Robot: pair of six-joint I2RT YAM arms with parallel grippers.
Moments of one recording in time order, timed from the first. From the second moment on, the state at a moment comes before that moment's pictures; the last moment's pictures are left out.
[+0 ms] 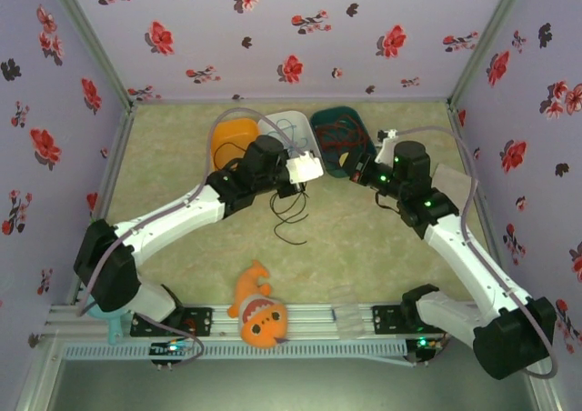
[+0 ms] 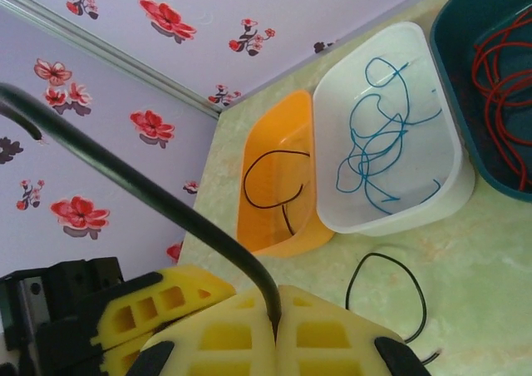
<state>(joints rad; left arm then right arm) -0.85 1.48 1.19 -0.19 0.05 0.62 0.38 1.04 0.86 -0.18 -0.39 0.77</state>
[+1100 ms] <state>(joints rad) -0.35 1.61 1.21 -0.19 -0.07 0.11 0.51 1.15 1.00 -0.43 -0.11 0.65</state>
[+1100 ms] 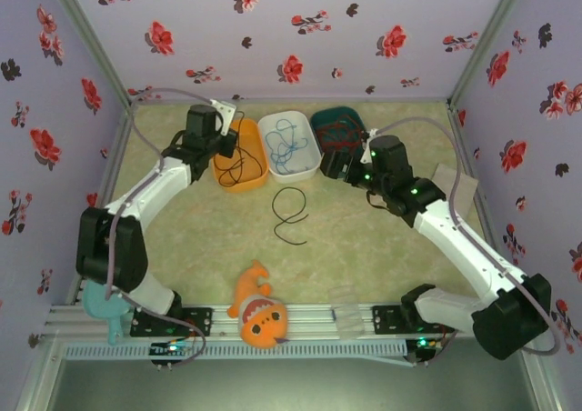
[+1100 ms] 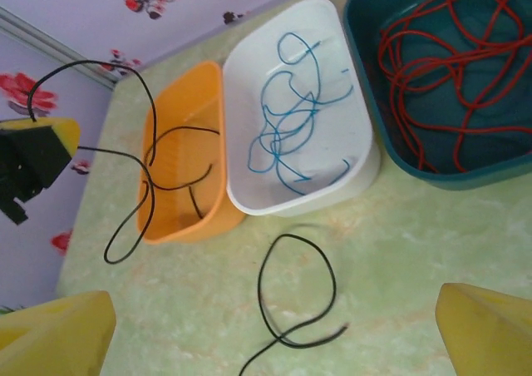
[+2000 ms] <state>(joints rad) -0.33 1.88 1.31 -0.26 -0.07 0.03 0.59 1.28 1.09 -0.62 0.05 0.61</state>
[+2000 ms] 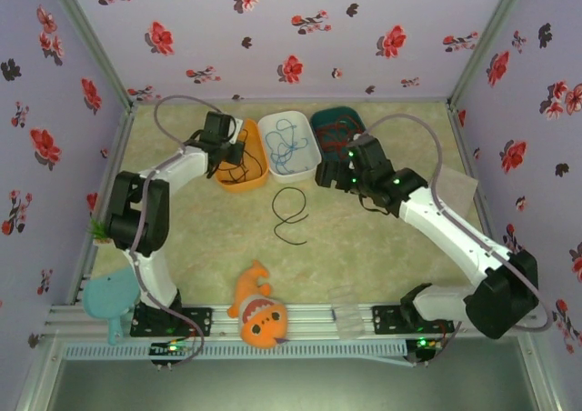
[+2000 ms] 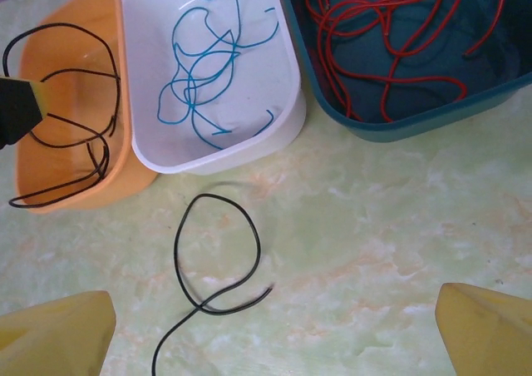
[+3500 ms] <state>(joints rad) -0.30 1.36 1.15 -0.39 -0.12 -0.23 0.70 1.70 1.17 -0.58 0.07 0.52</state>
